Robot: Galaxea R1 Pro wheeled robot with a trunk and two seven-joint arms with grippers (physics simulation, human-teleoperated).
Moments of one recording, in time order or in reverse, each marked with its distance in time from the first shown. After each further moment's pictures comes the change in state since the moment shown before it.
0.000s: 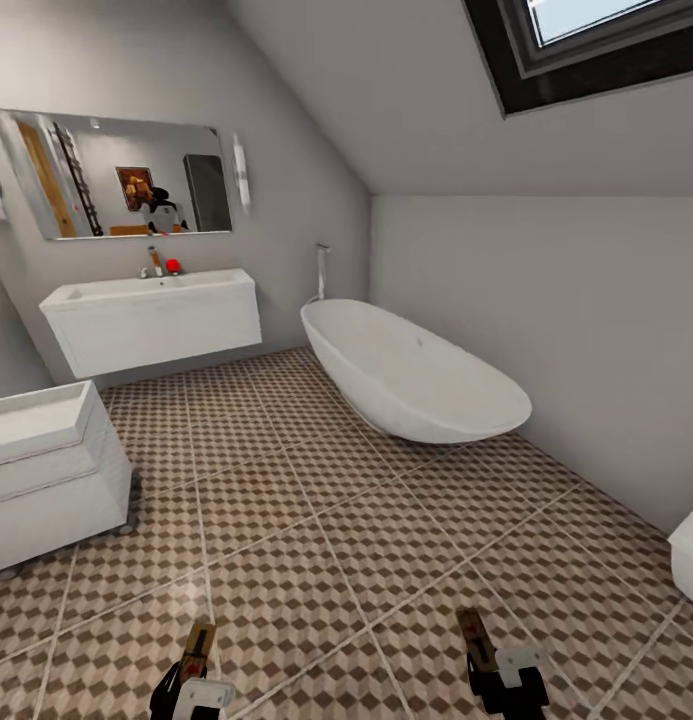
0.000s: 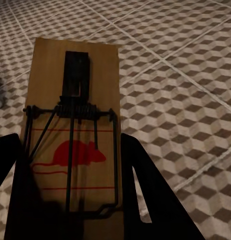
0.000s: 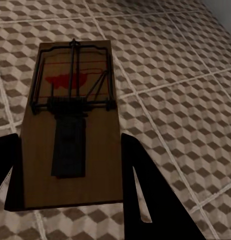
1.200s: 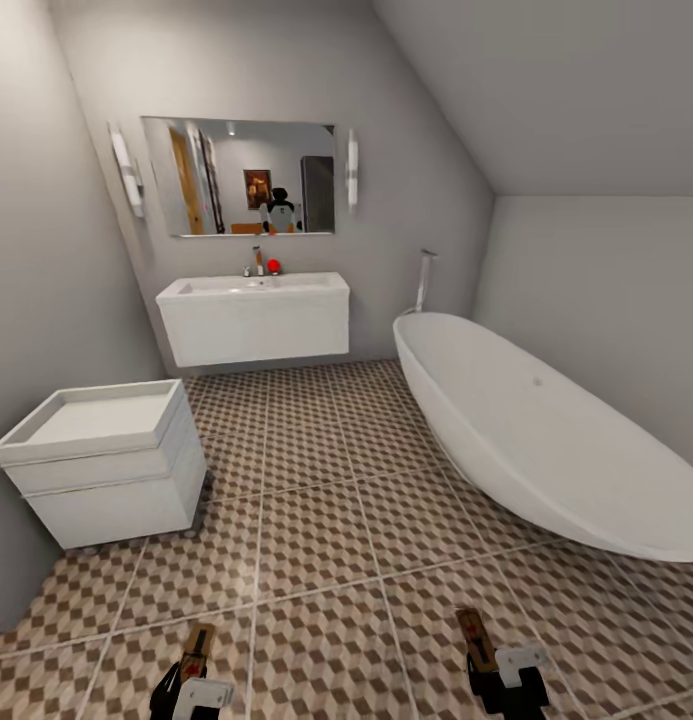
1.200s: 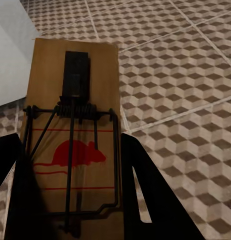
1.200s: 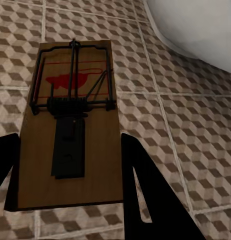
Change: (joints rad) left arm 0.000 0.000 0.000 0.000 0.000 0.000 0.001; right arm 0.000 0.000 0.000 0.000 0.000 0.000 0.000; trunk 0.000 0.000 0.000
